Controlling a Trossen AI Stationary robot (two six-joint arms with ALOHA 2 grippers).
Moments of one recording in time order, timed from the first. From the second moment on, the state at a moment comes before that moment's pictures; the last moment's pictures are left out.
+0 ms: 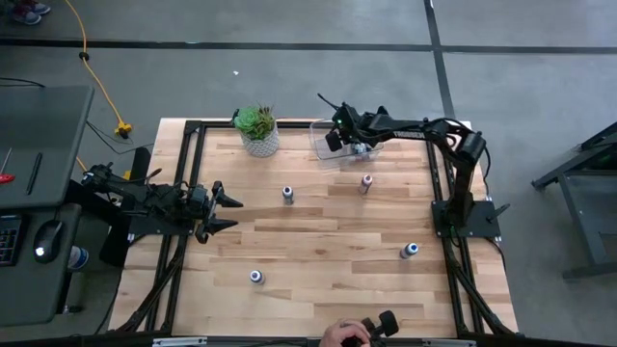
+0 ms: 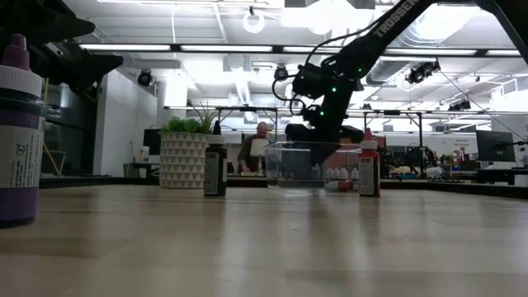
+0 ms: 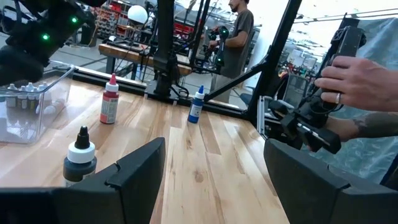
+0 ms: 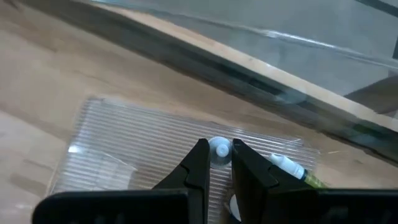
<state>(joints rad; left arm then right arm) -0.37 0.01 0.01 0.05 -0.26 -0.27 -0.60 1.90 1.27 -0.38 0.33 0.48</state>
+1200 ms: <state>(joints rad) -0.37 0.01 0.01 0.05 -0.26 -0.27 -0.62 1.88 1.27 -0.41 0.26 0.45</state>
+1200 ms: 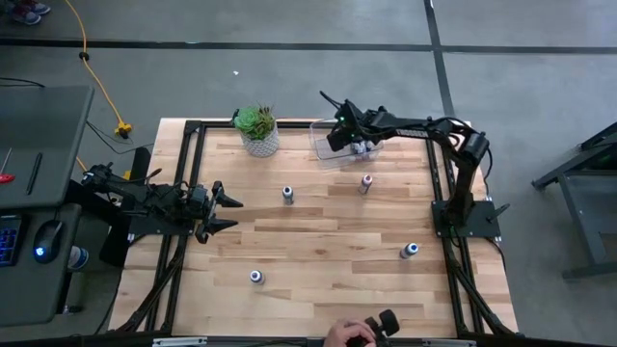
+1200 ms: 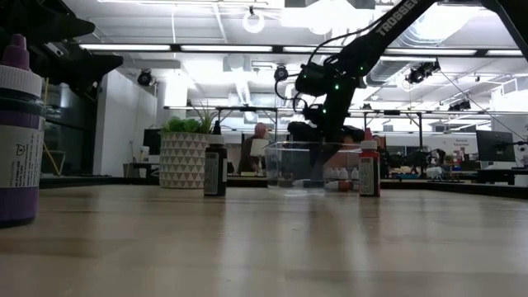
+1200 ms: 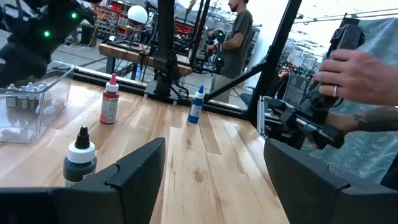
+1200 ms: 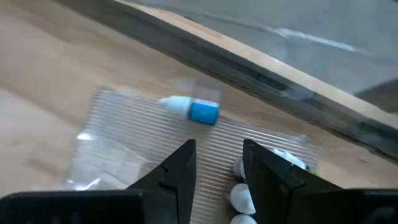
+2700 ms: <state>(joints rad) -0.37 0.01 0.01 0.05 -0.26 -0.27 -0.37 1.51 1.22 -1.05 -0.03 0.60</state>
